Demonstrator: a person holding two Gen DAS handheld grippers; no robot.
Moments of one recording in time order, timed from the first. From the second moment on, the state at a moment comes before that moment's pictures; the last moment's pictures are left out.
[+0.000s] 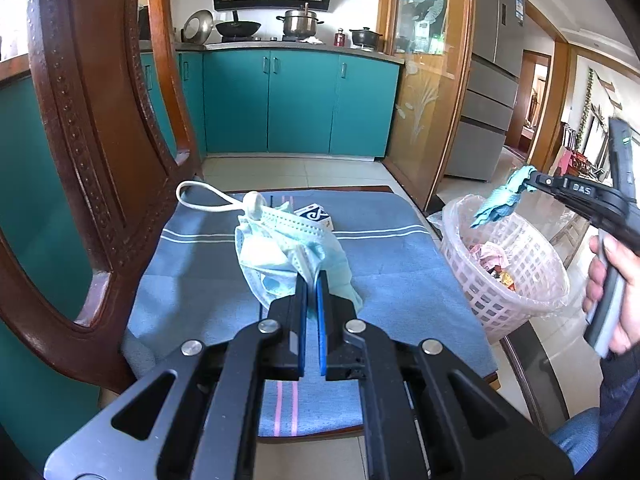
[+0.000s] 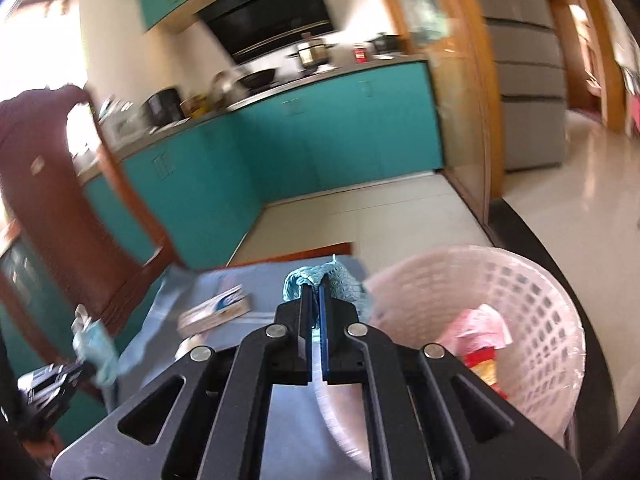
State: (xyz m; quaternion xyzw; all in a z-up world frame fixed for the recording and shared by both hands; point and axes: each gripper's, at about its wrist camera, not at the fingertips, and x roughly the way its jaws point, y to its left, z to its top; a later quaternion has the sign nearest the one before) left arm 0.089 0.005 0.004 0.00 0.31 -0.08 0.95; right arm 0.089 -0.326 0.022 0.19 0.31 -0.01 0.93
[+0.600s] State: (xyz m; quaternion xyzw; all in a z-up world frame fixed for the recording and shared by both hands) left arm 0.117 -0.165 0.021 0.02 0.29 -0.27 0.92; right arm 0.018 -0.406 0.047 0.31 0.14 -0.17 0.92
